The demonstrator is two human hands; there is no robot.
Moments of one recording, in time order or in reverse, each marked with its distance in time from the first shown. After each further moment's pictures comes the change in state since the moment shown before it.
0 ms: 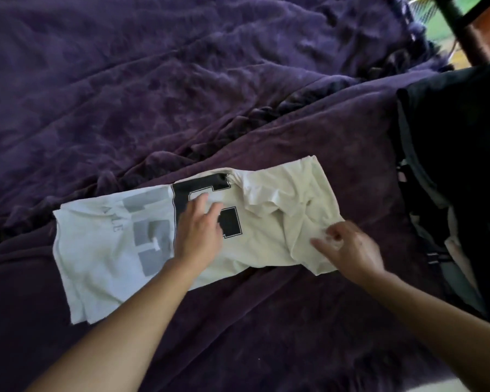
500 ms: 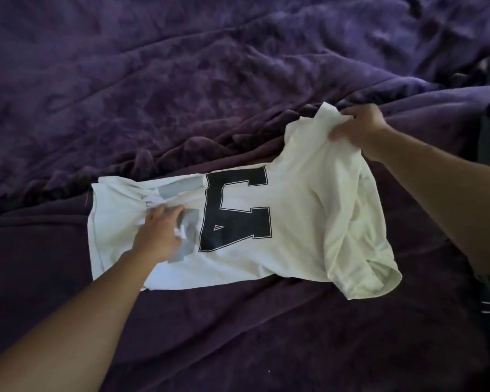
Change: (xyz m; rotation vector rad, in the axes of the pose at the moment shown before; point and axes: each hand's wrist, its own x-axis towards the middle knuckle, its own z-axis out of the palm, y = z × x) left_hand -0.020 -0.144 0.003 0.055 -0.411 -0.462; right_hand 0.224 -0.146 -0.044 0.506 -0.115 -0.017
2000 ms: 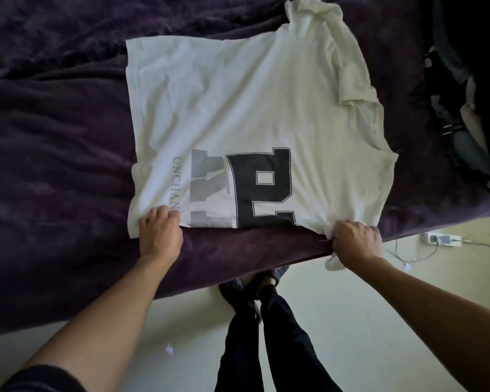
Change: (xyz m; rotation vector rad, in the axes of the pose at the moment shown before) left_hand -0.268 -0.122 0.215 0.211 0.361 0.097; right_hand -0.502 0.246 0.113 -1.025 -0.103 0.116
